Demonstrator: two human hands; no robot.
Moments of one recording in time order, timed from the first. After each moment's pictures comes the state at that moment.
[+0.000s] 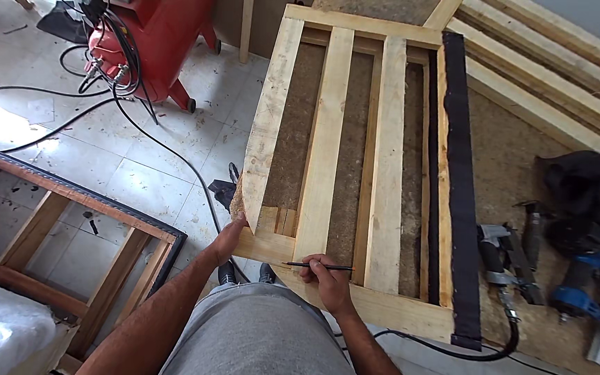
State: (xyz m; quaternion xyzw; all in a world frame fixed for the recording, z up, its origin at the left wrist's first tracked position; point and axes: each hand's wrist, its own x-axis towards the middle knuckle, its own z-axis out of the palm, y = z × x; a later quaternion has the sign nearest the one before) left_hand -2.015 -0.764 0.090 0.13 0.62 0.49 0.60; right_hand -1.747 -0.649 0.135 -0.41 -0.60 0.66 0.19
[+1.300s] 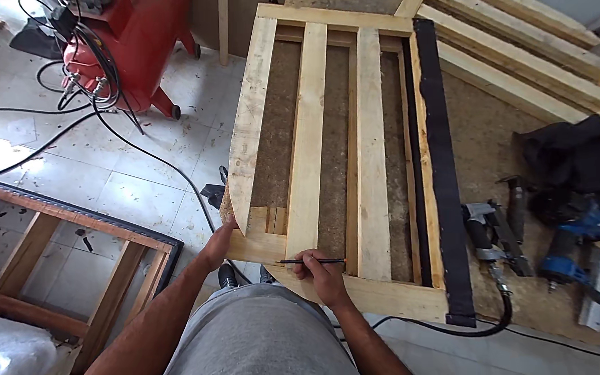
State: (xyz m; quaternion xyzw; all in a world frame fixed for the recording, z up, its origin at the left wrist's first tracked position) left_hand -2.014 -0.764 0.086 0.13 0.62 0.49 0.60; right_hand -1.741 -0.646 0.131 -0.39 -0.60 0.67 0.20
